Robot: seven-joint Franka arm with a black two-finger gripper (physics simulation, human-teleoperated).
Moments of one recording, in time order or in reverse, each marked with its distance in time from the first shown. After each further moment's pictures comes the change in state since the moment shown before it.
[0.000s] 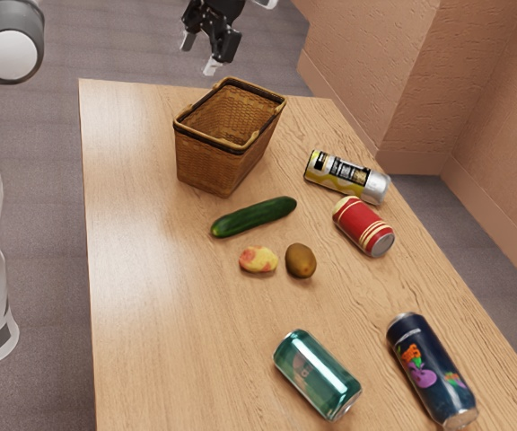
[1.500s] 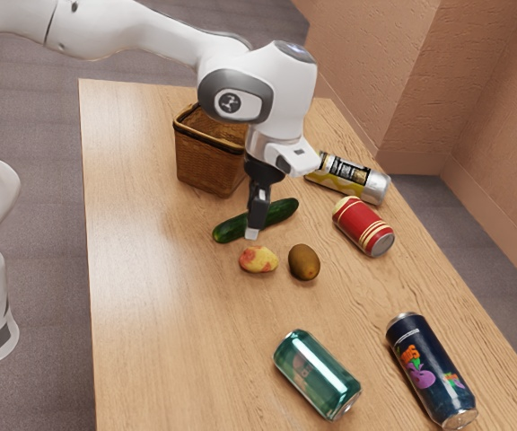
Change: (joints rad) arm -0.372 -0.177 -0.149 -0.699 -0.111 0.806 0.089
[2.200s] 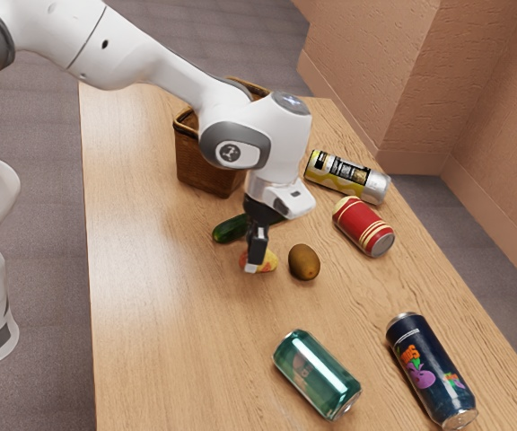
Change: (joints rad) arm 0.005 0.094 0.007 -0.120 -0.002 0.209 -0.007
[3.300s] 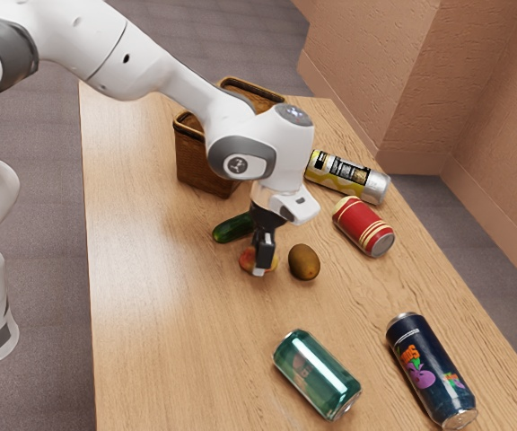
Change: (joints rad) arm 0.013 0.084 0.028 0.013 -0.002 0.098 0.001
